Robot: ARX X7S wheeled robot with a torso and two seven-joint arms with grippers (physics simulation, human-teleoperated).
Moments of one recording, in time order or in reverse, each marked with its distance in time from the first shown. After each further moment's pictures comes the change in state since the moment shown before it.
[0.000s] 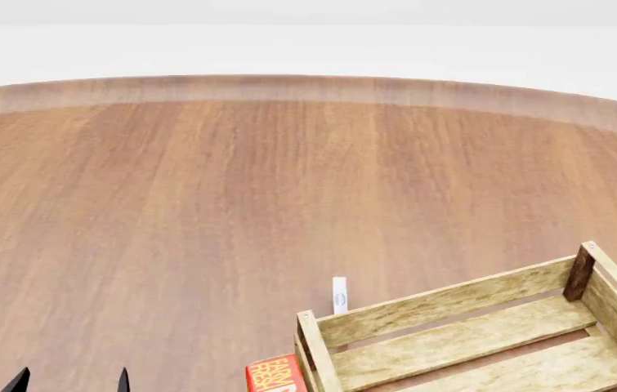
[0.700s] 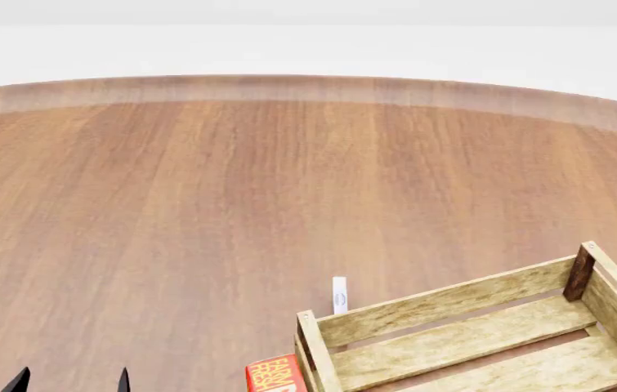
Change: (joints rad) left arm -0.002 -0.007 0.011 0.003 -0.007 0.000 -0.010; right arm -0.176 0.101 0.020 -0.371 -0.181 -0.082 0.111
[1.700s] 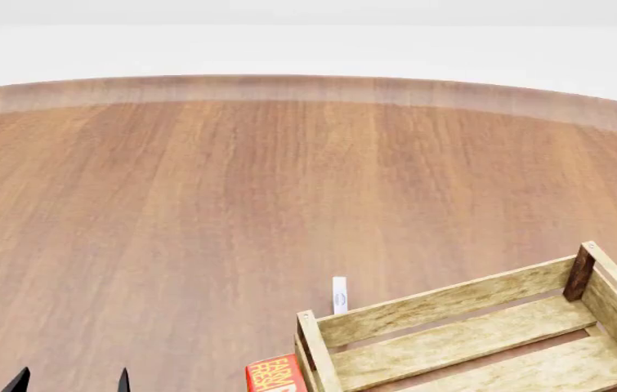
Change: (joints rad) left arm -0.003 -0.010 0.013 0.000 -0.009 0.003 -0.012; right arm 0.113 0.039 0.092 -0.232 0.099 0.213 0.019
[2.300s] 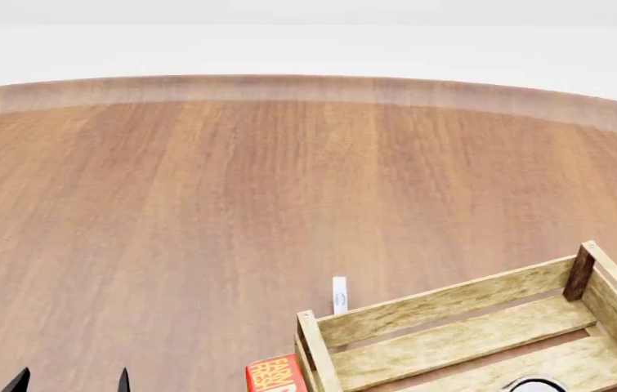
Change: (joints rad) left arm -0.001 -0.005 0.007 0.001 -0.006 0.002 -0.007; right arm 0.204 0.012 0.089 -0.020 0.164 0.239 0.007
